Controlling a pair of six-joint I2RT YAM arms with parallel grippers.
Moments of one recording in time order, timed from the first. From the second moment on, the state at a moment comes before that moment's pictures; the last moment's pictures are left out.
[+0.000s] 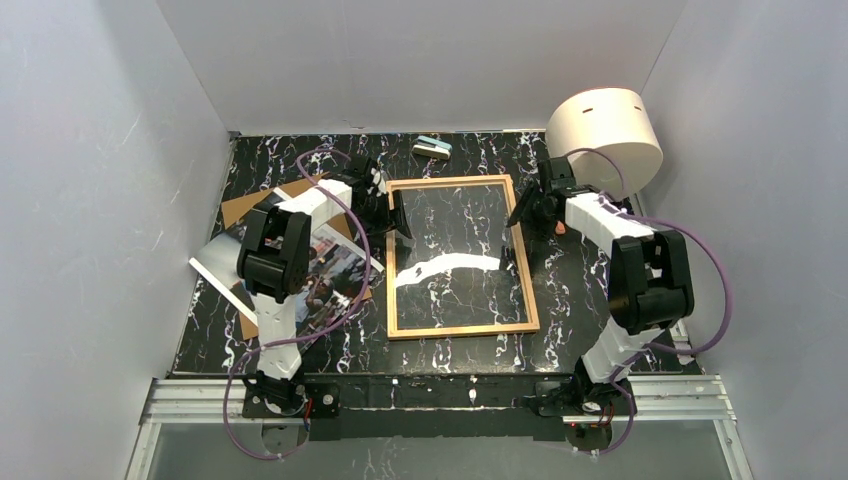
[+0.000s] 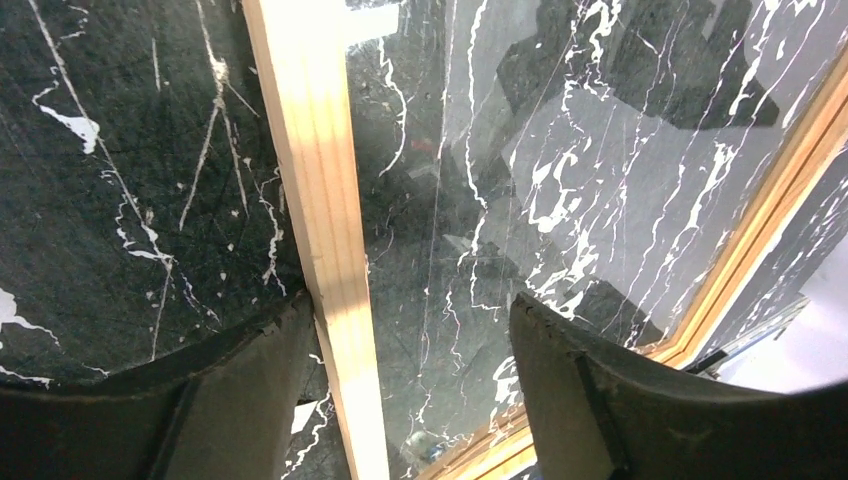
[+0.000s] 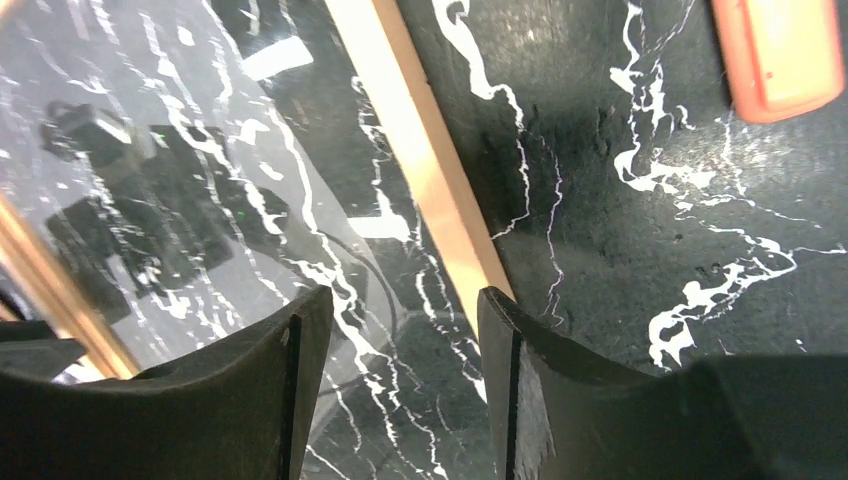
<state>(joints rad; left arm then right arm) -0.33 2.04 1.44 -0.59 0.39 -0.49 0.22 1.73 1.15 -0.48 -0.07 0.66</state>
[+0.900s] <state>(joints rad) -0.22 1.52 1.19 -0.78 -0.19 -0.50 0.52 1.94 1.61 -0.29 -0.41 0.62</state>
